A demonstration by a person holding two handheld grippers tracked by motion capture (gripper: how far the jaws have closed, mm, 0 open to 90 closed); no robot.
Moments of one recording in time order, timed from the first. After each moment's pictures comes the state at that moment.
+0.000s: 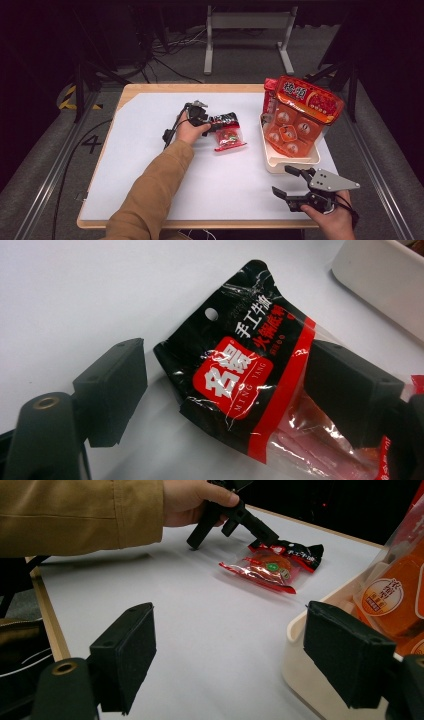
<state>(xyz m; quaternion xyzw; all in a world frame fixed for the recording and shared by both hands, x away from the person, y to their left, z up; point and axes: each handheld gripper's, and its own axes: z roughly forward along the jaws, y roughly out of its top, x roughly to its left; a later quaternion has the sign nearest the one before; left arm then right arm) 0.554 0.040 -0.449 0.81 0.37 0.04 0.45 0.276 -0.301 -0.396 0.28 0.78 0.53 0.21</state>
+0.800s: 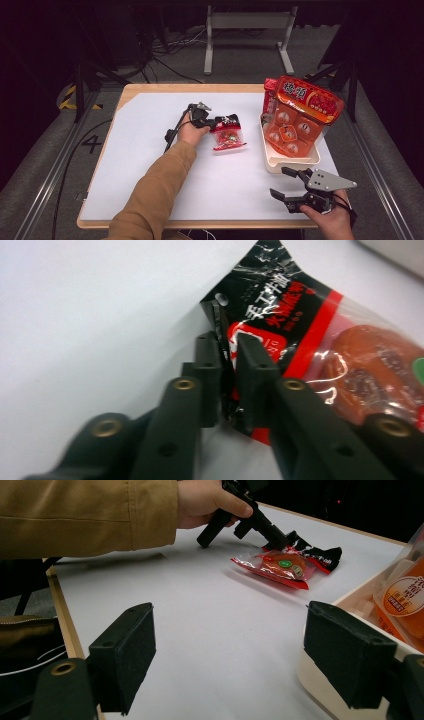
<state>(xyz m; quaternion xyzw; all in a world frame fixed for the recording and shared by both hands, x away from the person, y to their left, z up) 0.551 0.034 -0.451 0.84 0.35 0.08 0.41 0.278 -0.299 -0.400 0.27 0.78 0.53 0.19</state>
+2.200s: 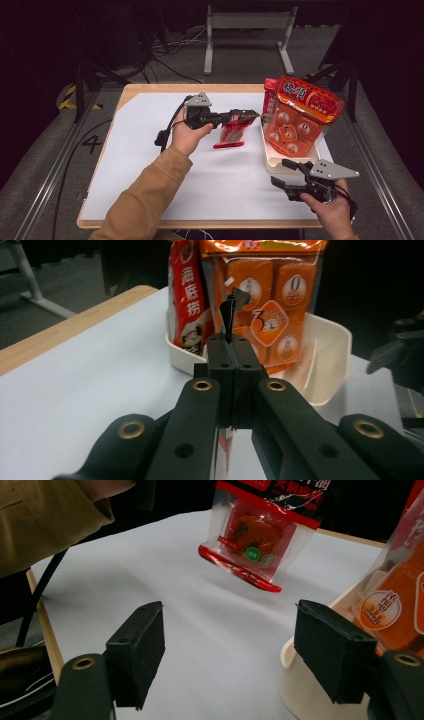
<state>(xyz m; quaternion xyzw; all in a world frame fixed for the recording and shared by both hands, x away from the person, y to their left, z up) 0.458 0.037 -0.330 0.80 0.20 0.05 0.56 0.293 -0.299 -0.383 0.30 0.76 0.54 0.19</state>
